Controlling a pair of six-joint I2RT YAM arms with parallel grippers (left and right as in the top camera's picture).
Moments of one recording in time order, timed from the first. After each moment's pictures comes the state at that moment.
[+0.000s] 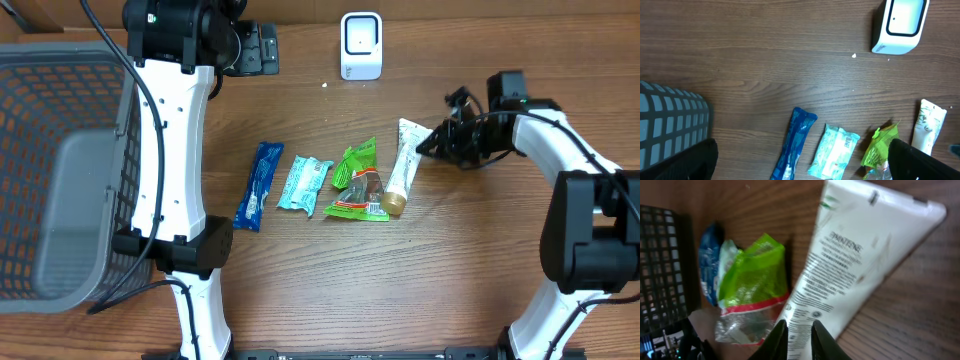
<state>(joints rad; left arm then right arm) -0.20 2.14 2.78 -1.69 -0.12 -0.26 0.00 1.99 1.36 -0.73 -0.78 0.05</state>
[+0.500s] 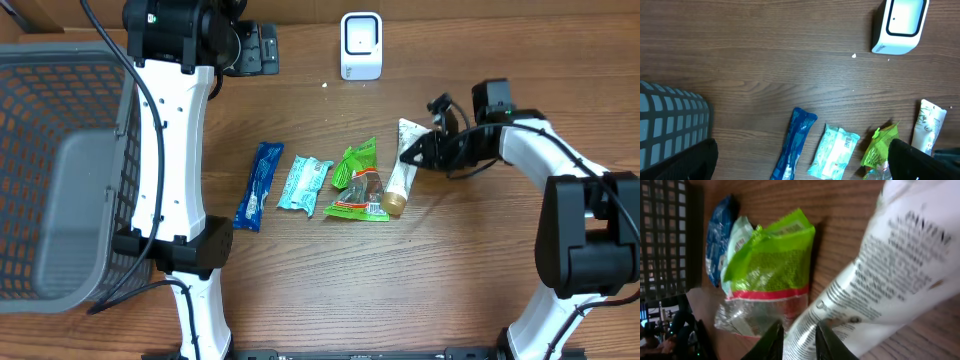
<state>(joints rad) -0.20 2.14 2.78 -1.69 -0.12 -0.26 0.06 1.97 1.26 -0.63 -0.84 -0.05</state>
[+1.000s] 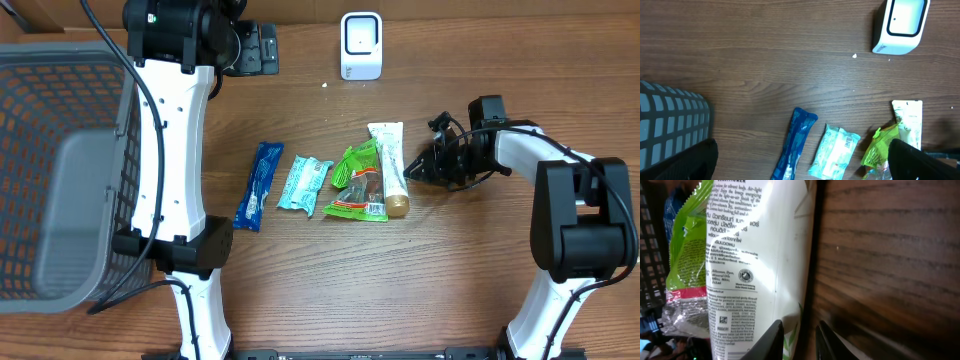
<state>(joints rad) -0.20 2.14 2.78 -1.69 -0.12 -0.26 0.04 2.06 1.23 -0.64 -0.80 0.00</state>
